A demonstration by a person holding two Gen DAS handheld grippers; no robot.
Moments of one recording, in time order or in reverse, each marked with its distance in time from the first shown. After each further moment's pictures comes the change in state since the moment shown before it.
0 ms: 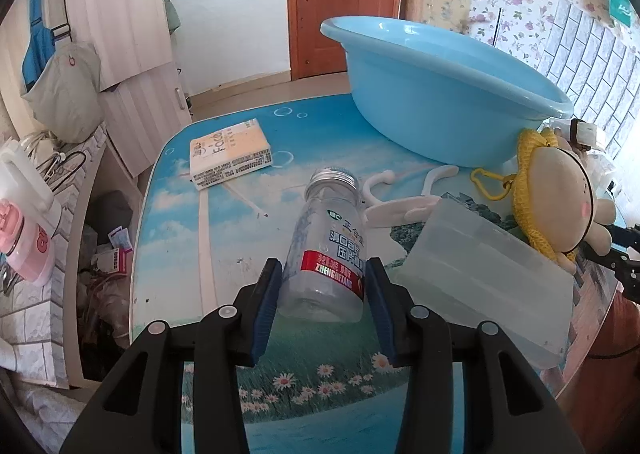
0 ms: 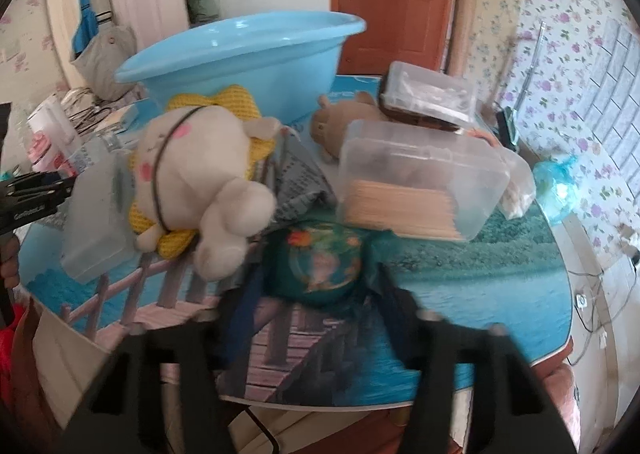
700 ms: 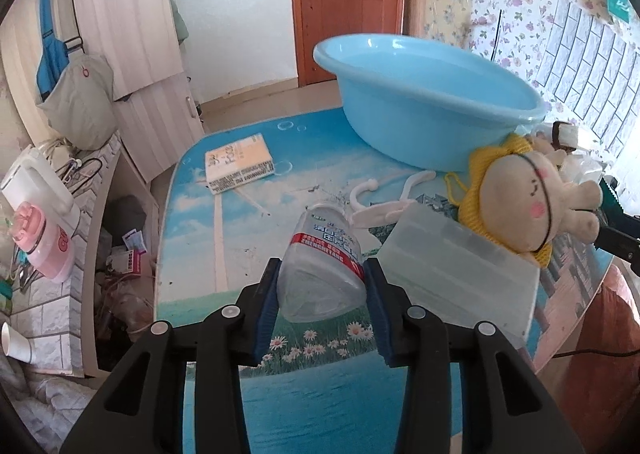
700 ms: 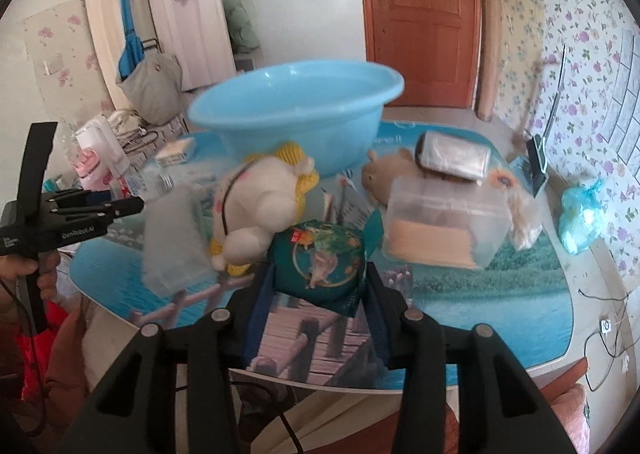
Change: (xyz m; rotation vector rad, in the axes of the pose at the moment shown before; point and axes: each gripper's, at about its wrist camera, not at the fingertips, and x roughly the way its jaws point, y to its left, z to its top) left arm -0.040 -0.011 -0.003 0.005 -0.025 0.043; right arm -0.048 0.015 0.005 -0.028 -0.139 0.142
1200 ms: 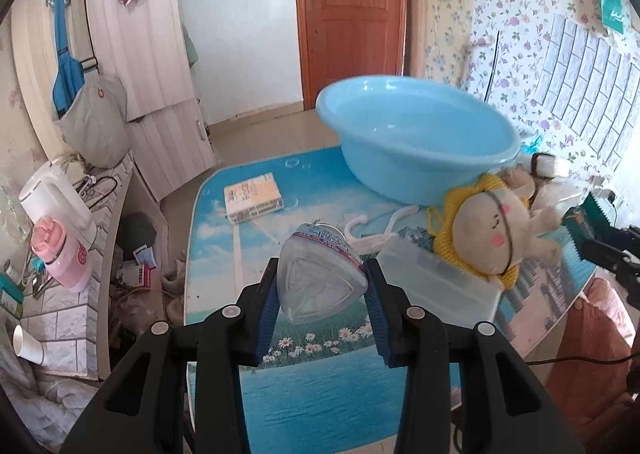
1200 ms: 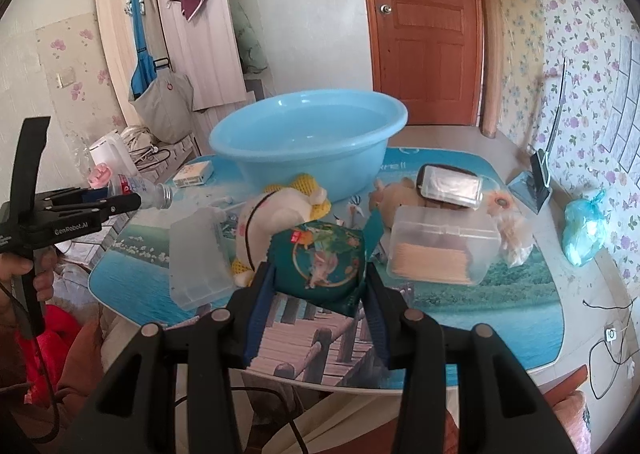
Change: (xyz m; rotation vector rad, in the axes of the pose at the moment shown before) left arm -0.050 -0.006 0.014 -0.004 -0.084 0.015; right arm -0.021 0.002 0.005 0.006 -0.062 0.028
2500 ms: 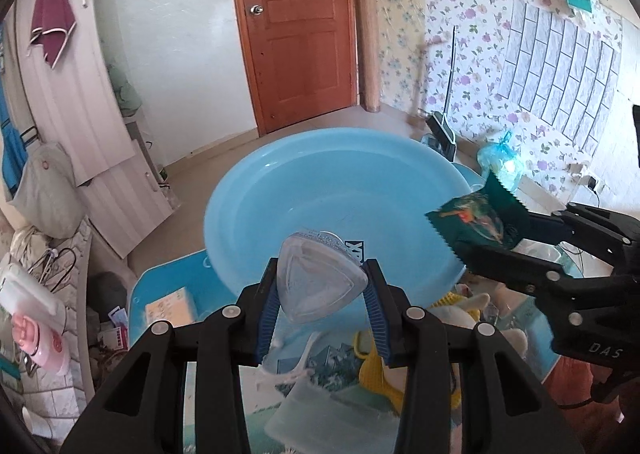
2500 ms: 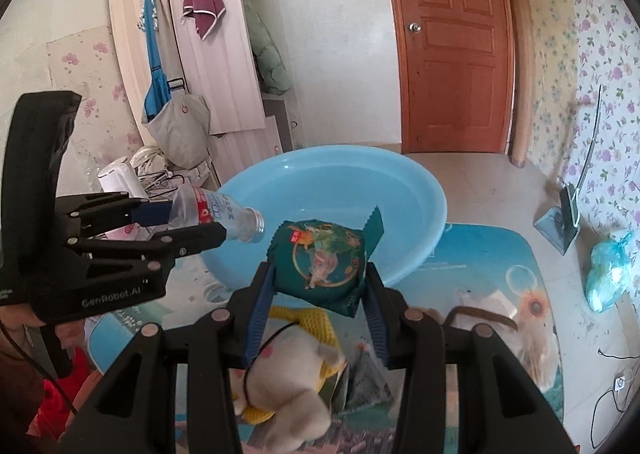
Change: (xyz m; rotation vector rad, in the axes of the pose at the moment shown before) left arm 0.054 -0.080 0.099 0.136 -0.027 -0.094; right arm 0.064 -0.014 0.090 -0.043 -0.040 0.089
